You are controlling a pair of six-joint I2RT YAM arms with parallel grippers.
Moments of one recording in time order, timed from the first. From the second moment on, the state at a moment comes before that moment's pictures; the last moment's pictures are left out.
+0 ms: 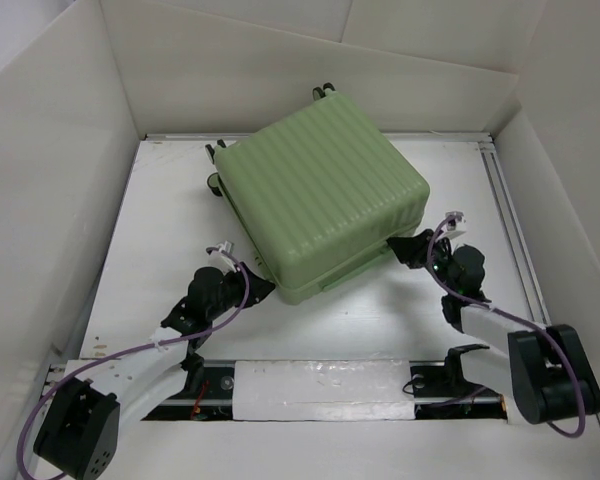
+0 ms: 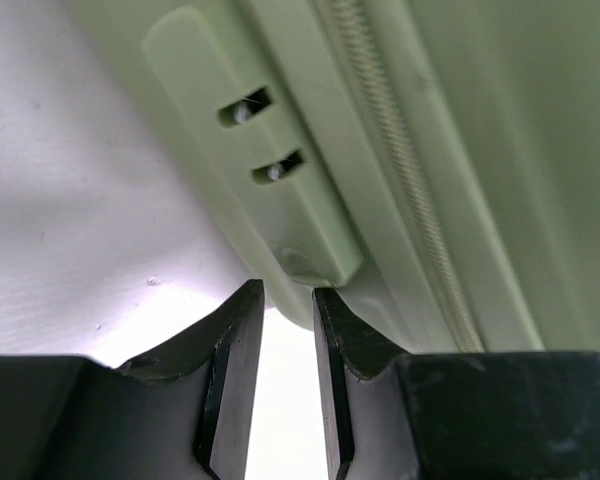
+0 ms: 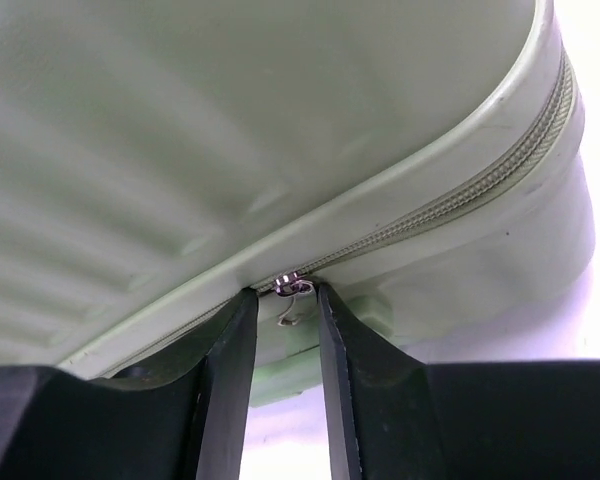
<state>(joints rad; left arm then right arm) -0.48 0.80 0.14 0.21 0.20 -0.81 0.14 1.11 0.19 0.83 -0.38 0.63</state>
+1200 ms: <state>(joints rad) -0.48 0.88 0.19 0.28 0.27 -0.83 0.96 1.03 0.30 0.52 0.24 0.65</state>
